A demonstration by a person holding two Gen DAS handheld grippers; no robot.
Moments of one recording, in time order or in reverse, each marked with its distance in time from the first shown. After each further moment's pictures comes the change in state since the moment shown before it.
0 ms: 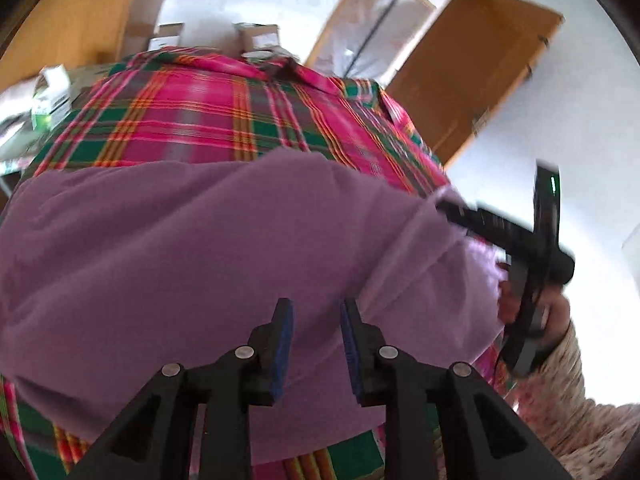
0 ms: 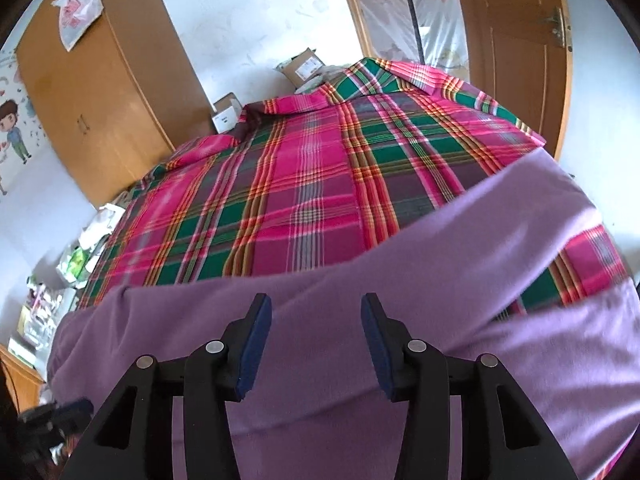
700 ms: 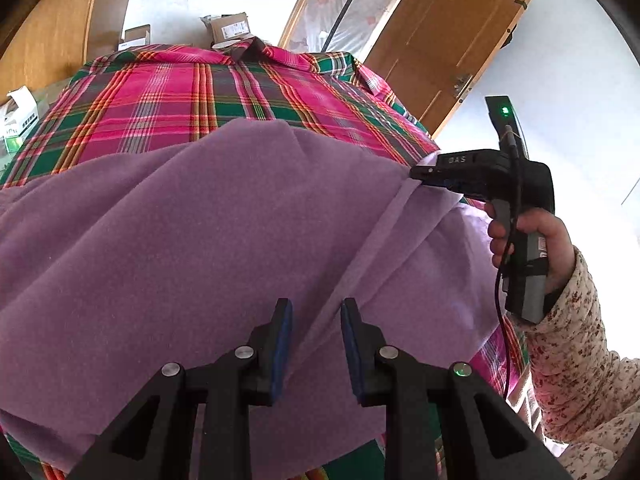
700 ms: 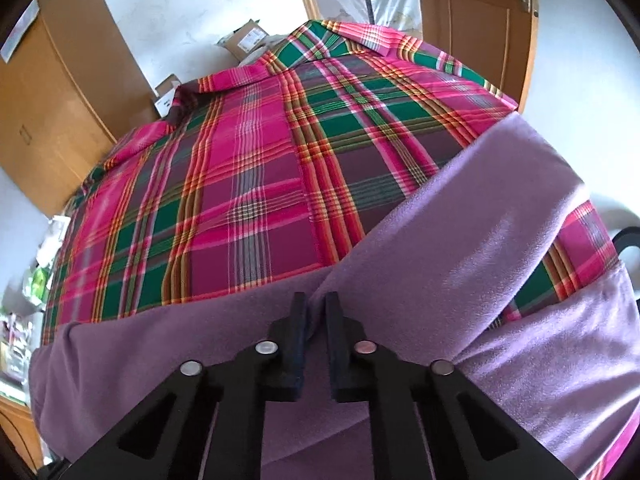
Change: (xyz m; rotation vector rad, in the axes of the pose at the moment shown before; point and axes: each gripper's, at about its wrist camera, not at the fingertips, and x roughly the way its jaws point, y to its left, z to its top) left arm 0.029 -0.010 -0.004 0.073 0.053 -0.028; right arm 0.035 -0.012 0.014 0.116 0.114 -0.151
